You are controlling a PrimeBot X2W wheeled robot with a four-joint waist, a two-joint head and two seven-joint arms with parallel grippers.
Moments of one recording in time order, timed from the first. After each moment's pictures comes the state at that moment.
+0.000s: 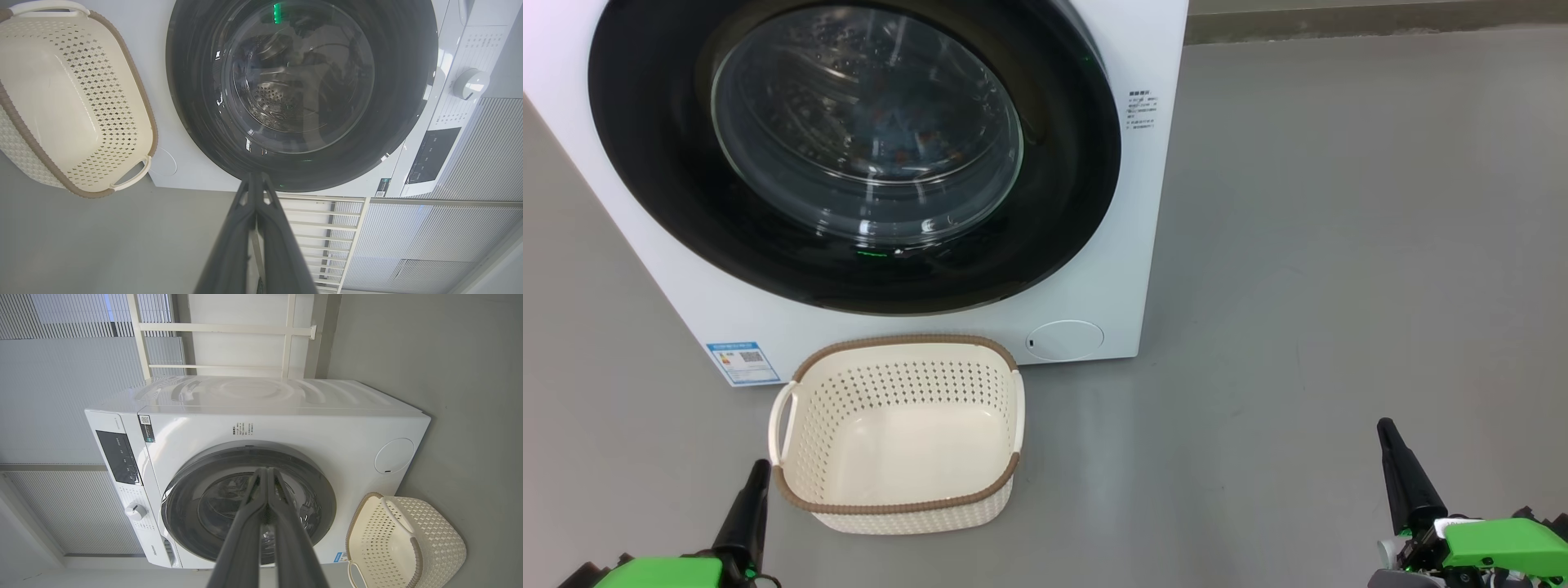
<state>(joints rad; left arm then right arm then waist) -0.06 0.04 0.06 0.26 -1.61 -0.12 0.09 -0.07 -0.05 -0.14 0.27 1.60 0.13 0.11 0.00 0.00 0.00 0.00</state>
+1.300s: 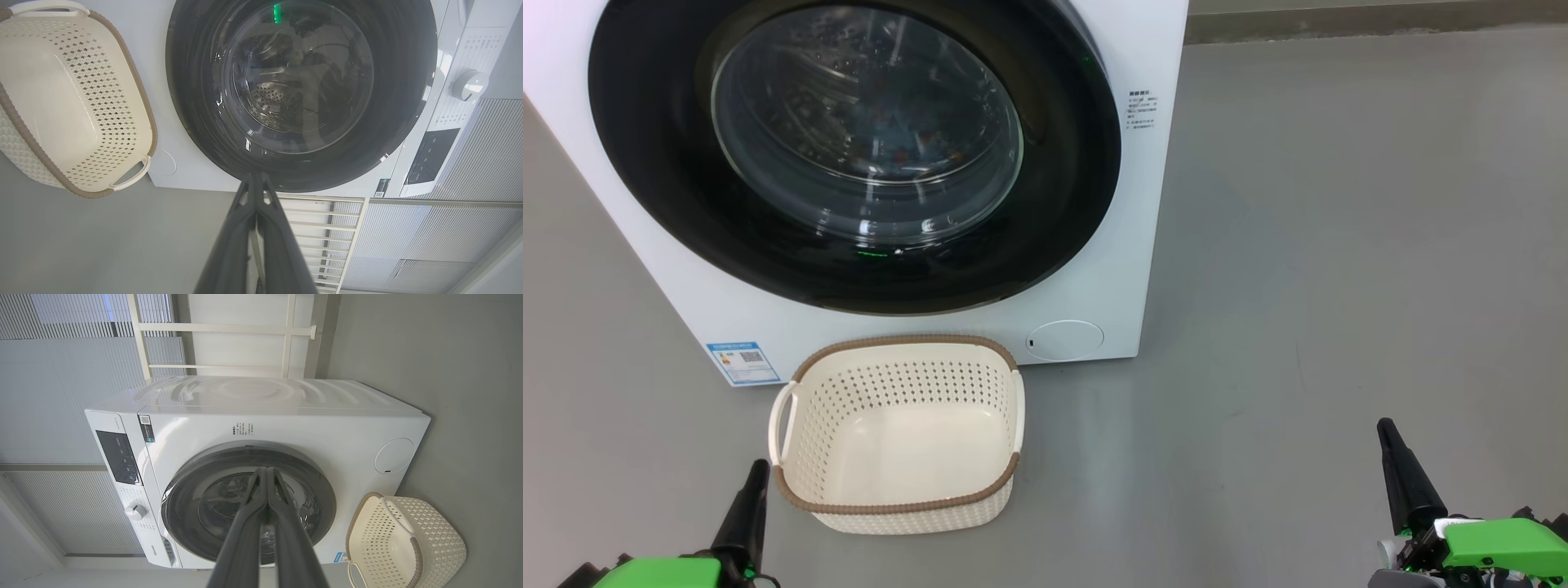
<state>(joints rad) -0.06 0.04 0.07 0.26 -1.61 -0.12 0.10 -0.07 -0.05 -0.14 0.27 1.60 0.13 0.11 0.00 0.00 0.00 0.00</state>
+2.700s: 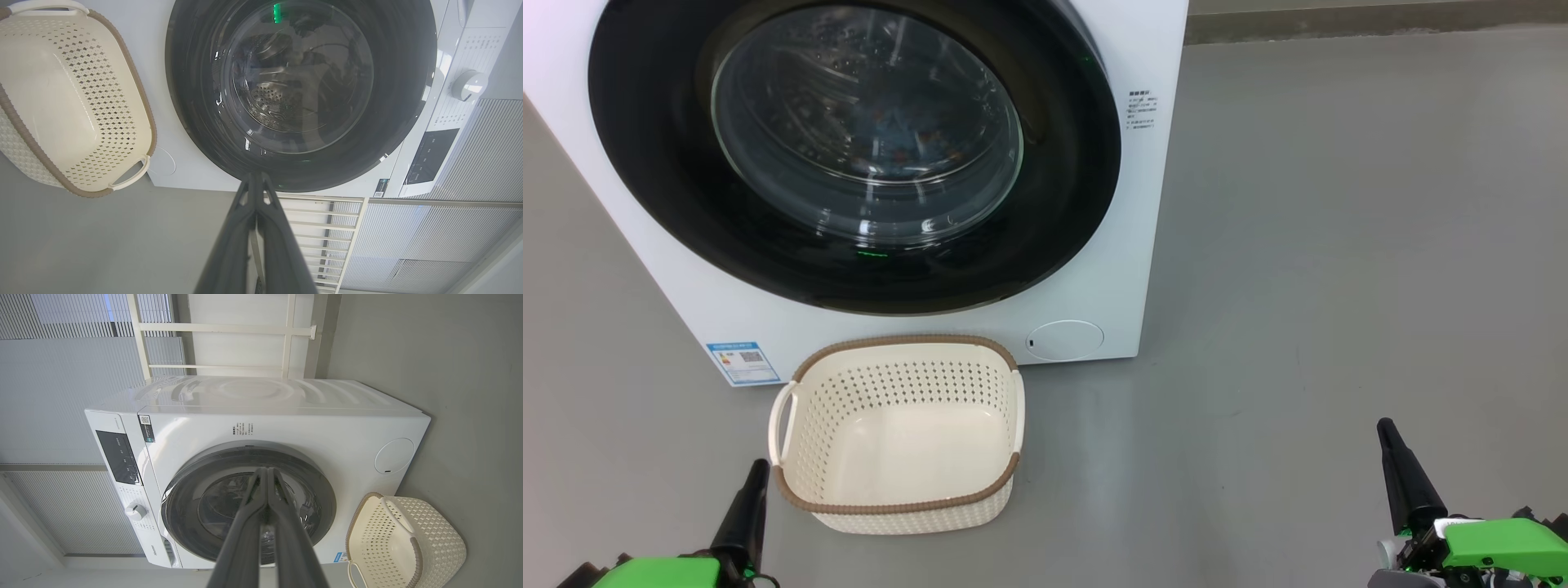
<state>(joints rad) -0.07 0.04 0.07 0.26 -1.61 -0.12 0.11 -0.07 -0.05 -0.14 0.27 1.60 0.13 0.11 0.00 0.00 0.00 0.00</state>
